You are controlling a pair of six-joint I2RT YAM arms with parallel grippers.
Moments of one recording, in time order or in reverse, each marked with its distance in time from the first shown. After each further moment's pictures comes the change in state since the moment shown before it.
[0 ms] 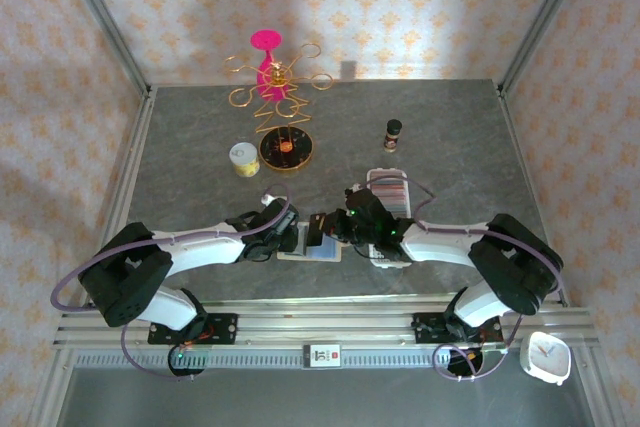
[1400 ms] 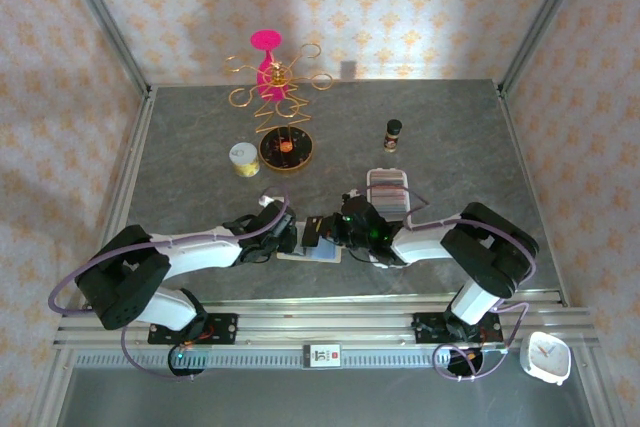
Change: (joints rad) left arm 0.000 -0.022 -0.047 0.074 0.001 -0.022; right arm 0.019 0.140 -0.036 0.193 0.029 0.044
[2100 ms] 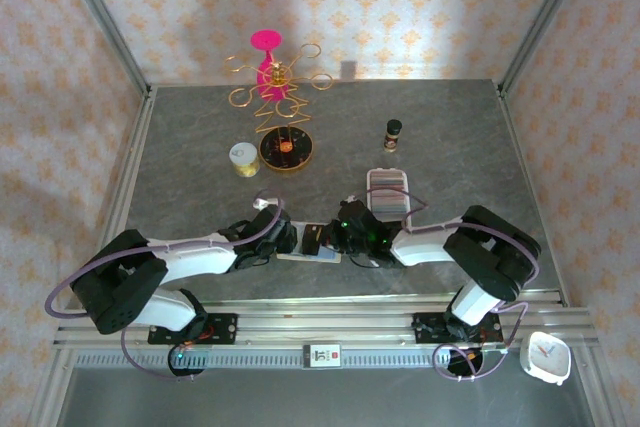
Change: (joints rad) left arm 0.001 -0.032 -0.079 0.126 0.003 -0.068; right arm 0.037 -0.023 -0.001 -0.101 0.002 0.000
